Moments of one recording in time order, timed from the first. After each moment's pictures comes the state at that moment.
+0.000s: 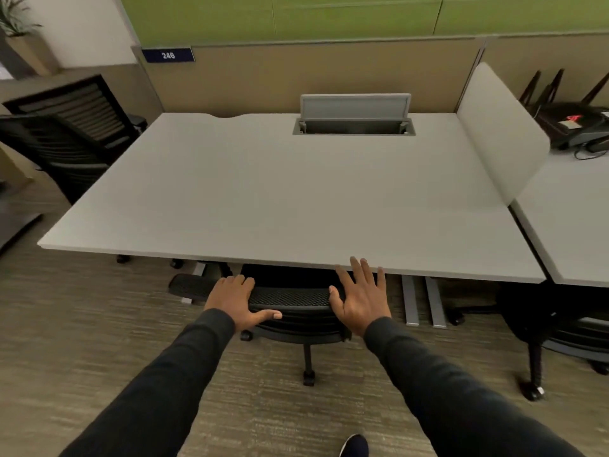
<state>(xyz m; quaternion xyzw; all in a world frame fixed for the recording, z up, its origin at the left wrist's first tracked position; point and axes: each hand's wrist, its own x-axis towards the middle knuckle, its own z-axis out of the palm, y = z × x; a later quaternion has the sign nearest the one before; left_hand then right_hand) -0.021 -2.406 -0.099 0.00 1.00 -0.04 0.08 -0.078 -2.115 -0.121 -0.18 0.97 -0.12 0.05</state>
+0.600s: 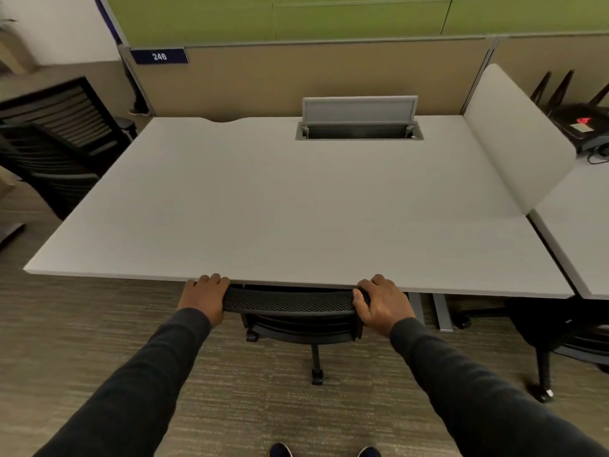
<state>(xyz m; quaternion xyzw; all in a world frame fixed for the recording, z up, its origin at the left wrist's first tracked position) -0.074 -2.518 -0.103 -0.04 0.98 -0.12 0.16 -0.130 -2.129 -0.119 -0.15 0.97 -0.19 0.09</state>
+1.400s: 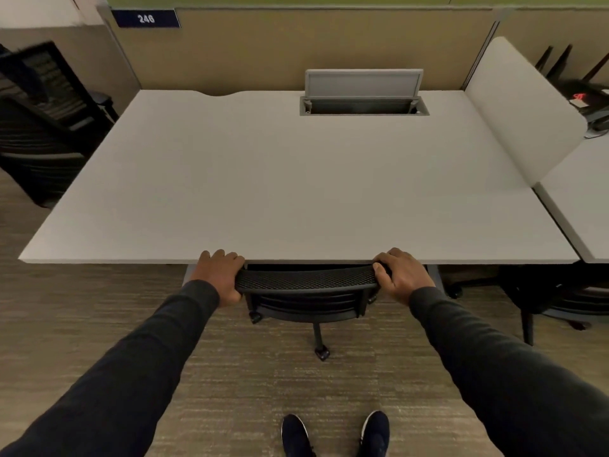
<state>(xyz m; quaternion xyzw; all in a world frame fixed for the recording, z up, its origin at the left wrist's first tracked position) -0.082 -2.573 -0.104 0.07 0.98 -0.08 0.16 -0.120 -2.163 -0.102 -0.15 0.97 -0.19 0.08</state>
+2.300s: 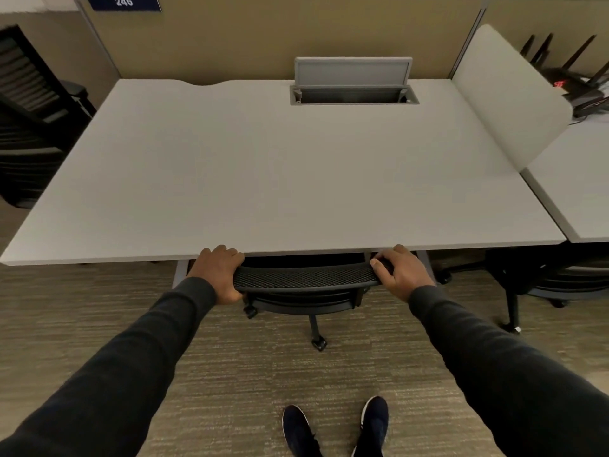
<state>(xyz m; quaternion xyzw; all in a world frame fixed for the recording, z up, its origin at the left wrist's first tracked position) -0.080 -2.589 -0.110 0.14 0.98 -0.03 0.15 -0.094 -2.174 -0.110 -0.06 0.96 -0.24 0.09</state>
